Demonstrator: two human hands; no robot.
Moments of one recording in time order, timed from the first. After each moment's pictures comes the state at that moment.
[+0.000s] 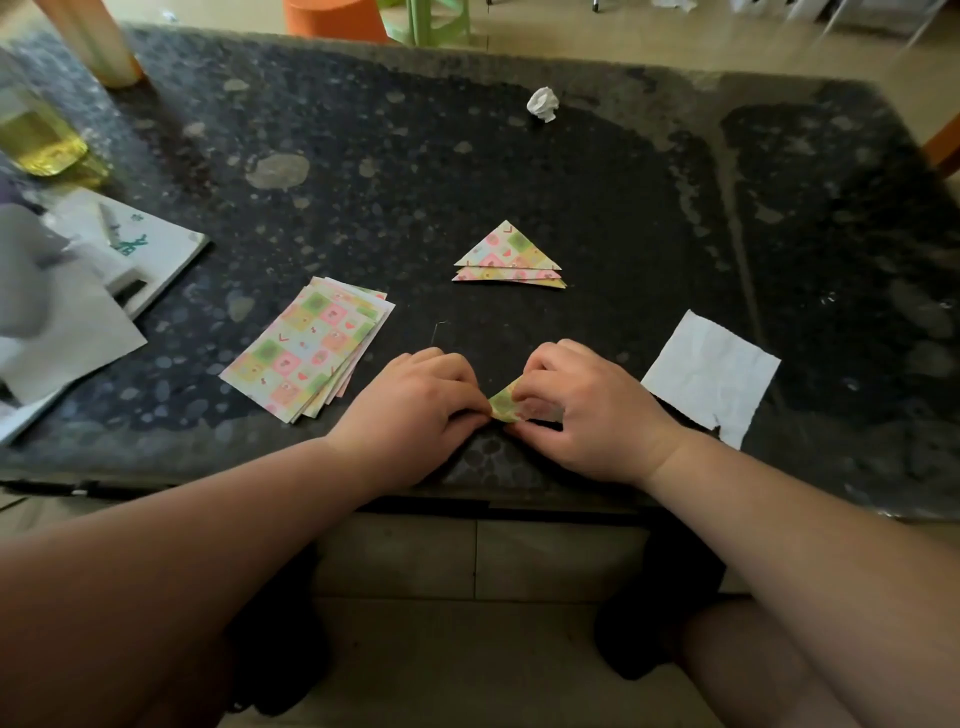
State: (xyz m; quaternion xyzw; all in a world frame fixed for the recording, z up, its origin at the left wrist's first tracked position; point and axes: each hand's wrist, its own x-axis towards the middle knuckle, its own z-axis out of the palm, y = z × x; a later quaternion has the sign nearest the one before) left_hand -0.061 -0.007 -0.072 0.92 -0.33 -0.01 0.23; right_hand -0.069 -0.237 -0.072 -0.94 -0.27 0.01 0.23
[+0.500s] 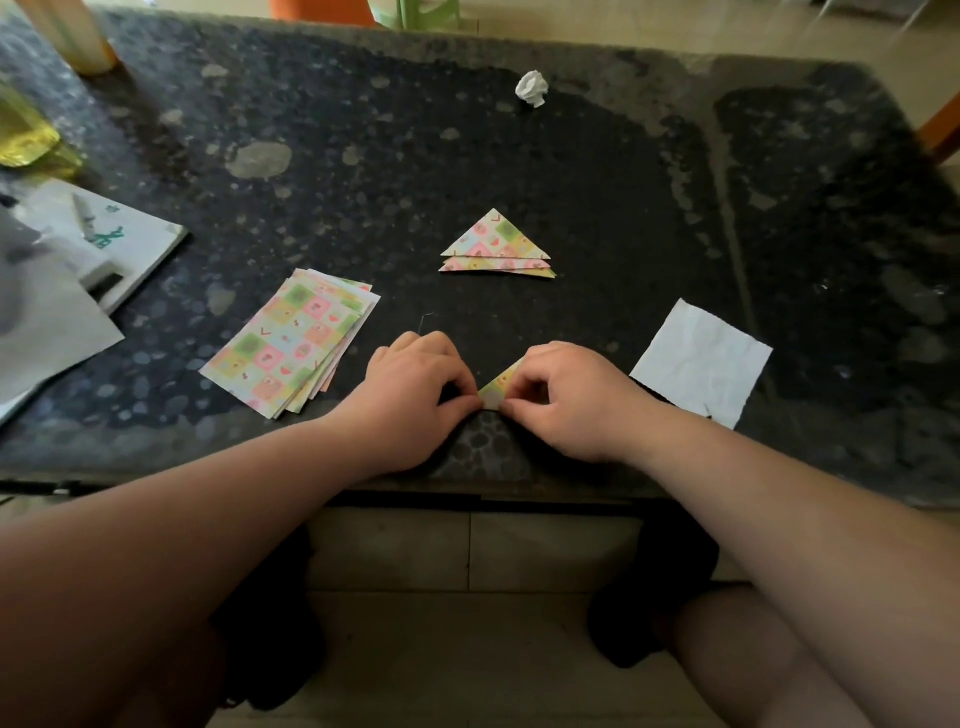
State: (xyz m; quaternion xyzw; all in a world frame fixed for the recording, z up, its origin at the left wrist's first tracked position) left_hand -0.053 -0.021 -0.061 0.94 -0.20 -0.14 0.24; right_hand -0.061 -0.230 -0.058 -0.94 -0.16 0.16 0.26
